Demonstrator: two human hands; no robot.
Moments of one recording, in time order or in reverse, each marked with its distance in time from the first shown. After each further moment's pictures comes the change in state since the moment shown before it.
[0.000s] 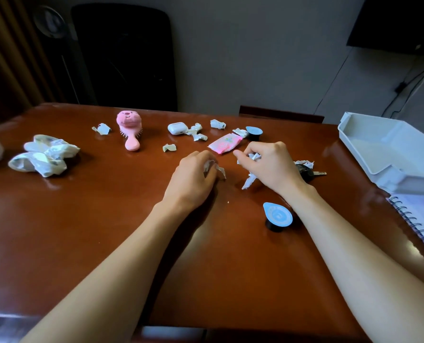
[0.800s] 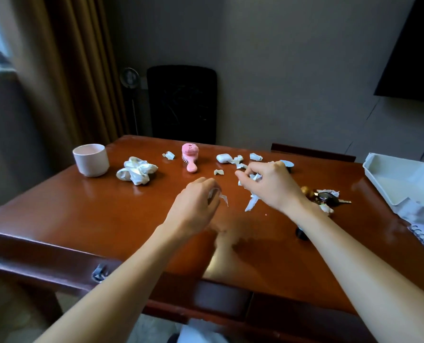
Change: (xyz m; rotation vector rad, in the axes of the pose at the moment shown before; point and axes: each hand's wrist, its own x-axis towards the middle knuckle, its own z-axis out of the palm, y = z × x) left_hand -0.096 0.004 -0.117 0.172 0.074 0.036; right_hand -0.011 -0.134 -0.028 0.174 -0.060 -0.134
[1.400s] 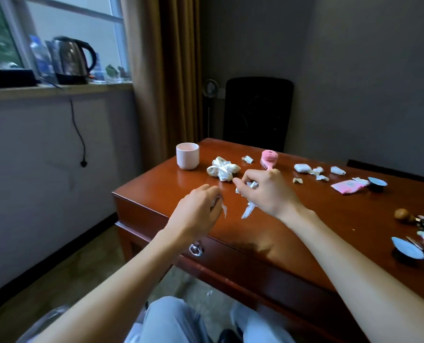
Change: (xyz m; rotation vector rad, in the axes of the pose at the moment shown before) left_hand -0.106 -0.088 -0.119 0.227 0.088 -0.147; right_hand 0.022 -0.151 0.104 0.197 -0.098 -0.220
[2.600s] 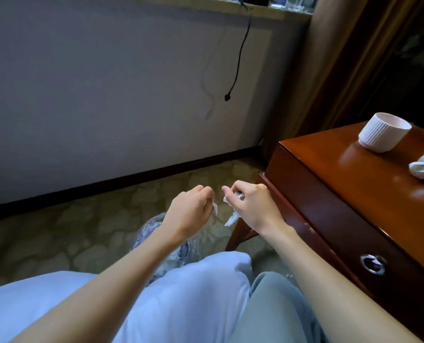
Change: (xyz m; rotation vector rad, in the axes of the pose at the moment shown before) left_hand -0.240 -0.248 -0.059 0.252 0.144 -0.625; right_hand -0.008 -0.196 0.337 0.275 -0.496 -0.159
